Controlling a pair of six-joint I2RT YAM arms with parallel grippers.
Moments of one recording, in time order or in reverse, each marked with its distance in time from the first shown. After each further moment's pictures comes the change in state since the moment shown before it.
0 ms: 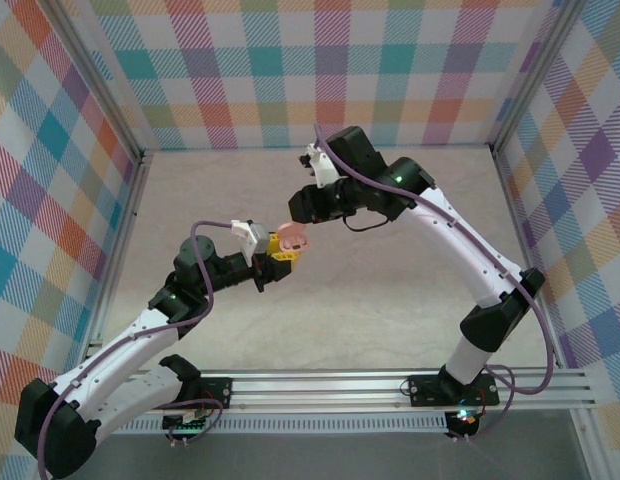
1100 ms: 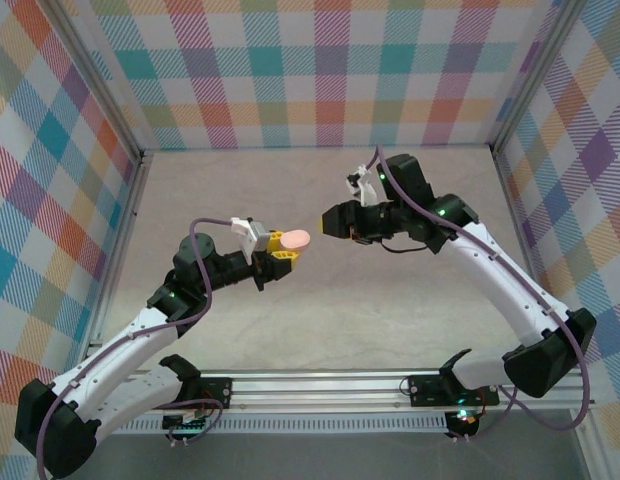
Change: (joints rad) left arm -0.001 0.005 0.027 -0.021 0.006 -0.019; right arm -0.158 -0.334 -0.551 0.302 -0.261 0.266
